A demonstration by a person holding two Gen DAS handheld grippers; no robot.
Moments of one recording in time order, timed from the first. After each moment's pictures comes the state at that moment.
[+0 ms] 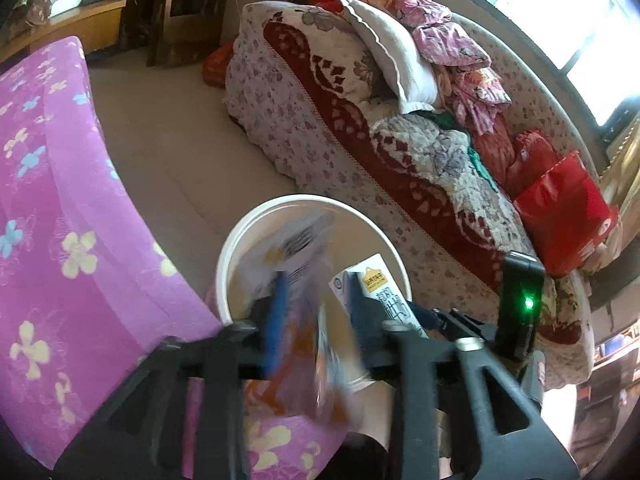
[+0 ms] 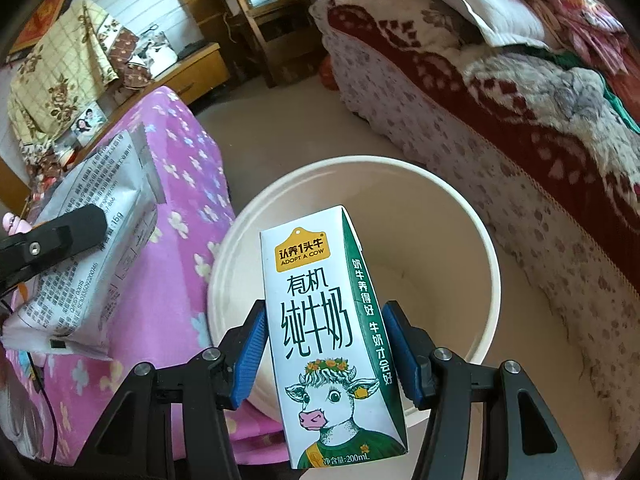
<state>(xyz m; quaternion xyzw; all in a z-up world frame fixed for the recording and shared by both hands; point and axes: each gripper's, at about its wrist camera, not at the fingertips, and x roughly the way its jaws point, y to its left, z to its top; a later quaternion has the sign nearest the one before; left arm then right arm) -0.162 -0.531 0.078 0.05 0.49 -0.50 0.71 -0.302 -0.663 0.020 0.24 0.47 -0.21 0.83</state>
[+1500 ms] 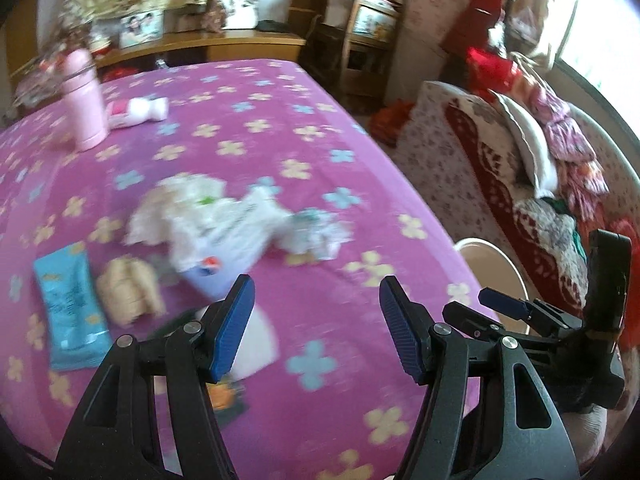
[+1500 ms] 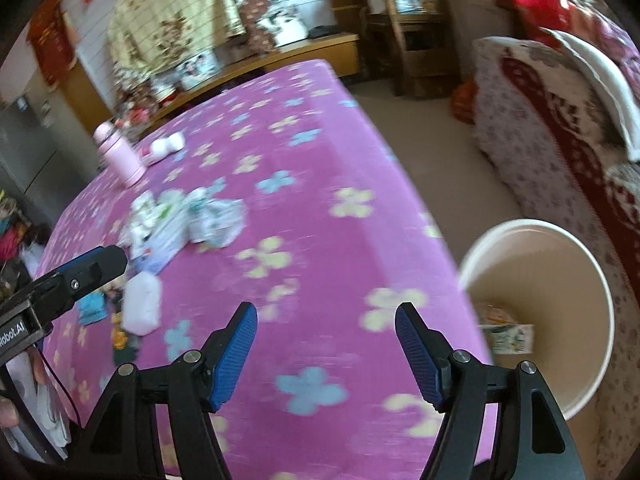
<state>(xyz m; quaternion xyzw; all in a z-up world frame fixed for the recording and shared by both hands) -0.115 -0.251 0.111 0.01 0.45 -0.27 0.85 -0.204 -0.459 0.079 0.14 0.46 -0.04 0.87</state>
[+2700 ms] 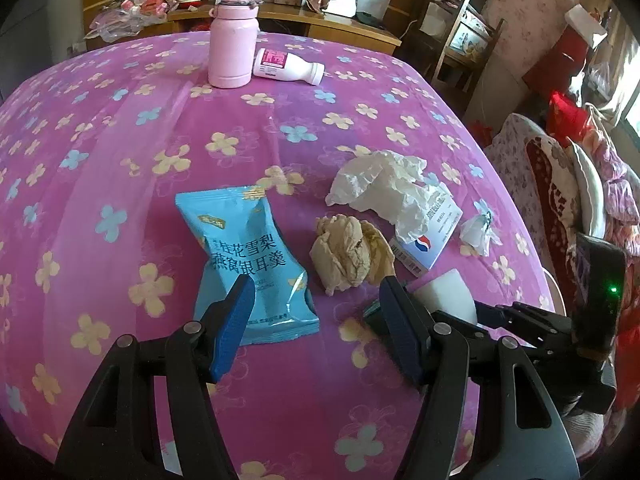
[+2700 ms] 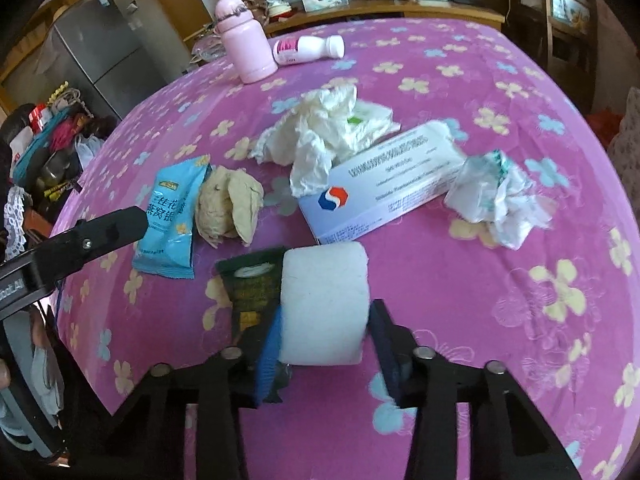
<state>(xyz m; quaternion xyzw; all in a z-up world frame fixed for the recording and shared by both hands) -0.079 -0.107 0.081 -0.05 0.48 -0.16 0.86 -0.113 -0.289 0.033 0.07 0.53 0.14 0.84</state>
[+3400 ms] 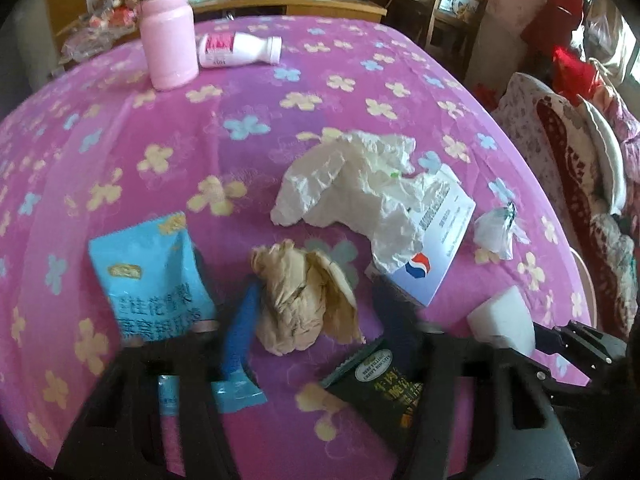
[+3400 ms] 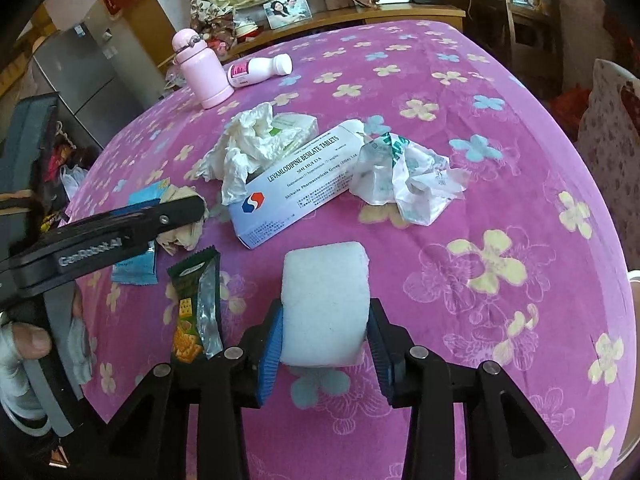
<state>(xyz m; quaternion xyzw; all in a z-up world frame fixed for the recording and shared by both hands) -0.035 -0.169 0.045 0.02 0.51 -0.17 0.84 -0.131 -0.341 0.035 0.10 0.51 0.09 0.85</state>
